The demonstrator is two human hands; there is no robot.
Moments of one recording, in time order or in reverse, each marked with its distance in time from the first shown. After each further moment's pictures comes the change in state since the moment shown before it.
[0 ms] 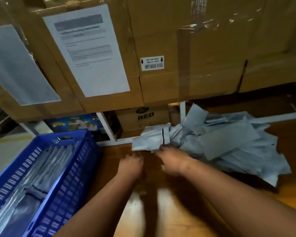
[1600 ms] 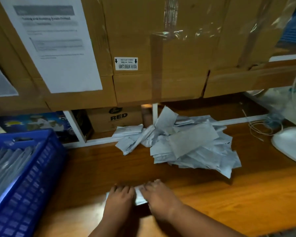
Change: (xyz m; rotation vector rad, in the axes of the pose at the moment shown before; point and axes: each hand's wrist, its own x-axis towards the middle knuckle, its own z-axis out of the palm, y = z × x) left_hand -0.051 0.058 0.136 -0.096 0.444 0.322; right_hand -0.105 0.000 0.117 -0.038 -0.006 -0.036
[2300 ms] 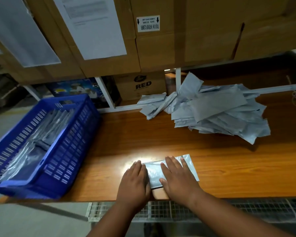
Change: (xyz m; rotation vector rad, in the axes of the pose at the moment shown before) left_hand -0.131 0.056 -0.035 -0.120 -0.124 -0.277; right_hand -0.091 -0.059 0.044 0.025 0.106 0.083
